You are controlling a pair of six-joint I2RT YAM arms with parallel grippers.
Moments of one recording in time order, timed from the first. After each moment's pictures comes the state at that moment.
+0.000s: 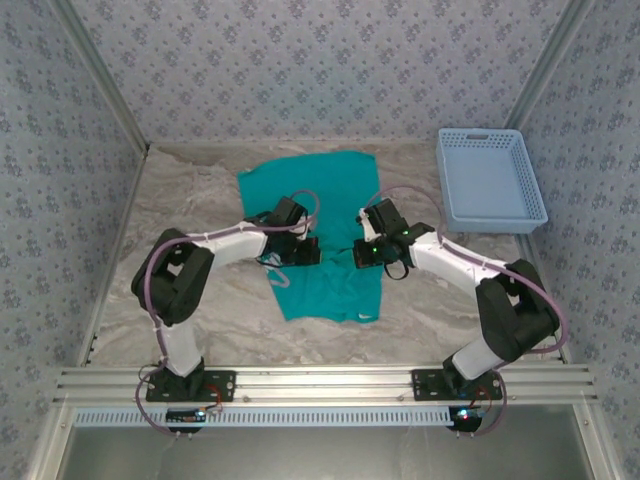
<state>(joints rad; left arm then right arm) -0.62 1.81 1.09 -0.35 0.40 -0.53 0.53 1.54 0.95 -0.46 -0.16 0.32</state>
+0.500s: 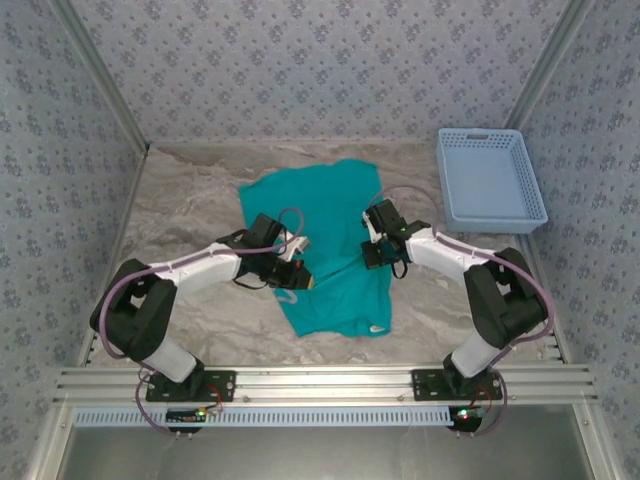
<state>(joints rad) -0.60 1.55 0.84 -0.37 0.67 -0.39 0.50 1.63 0.96 -0.47 0.04 0.18</state>
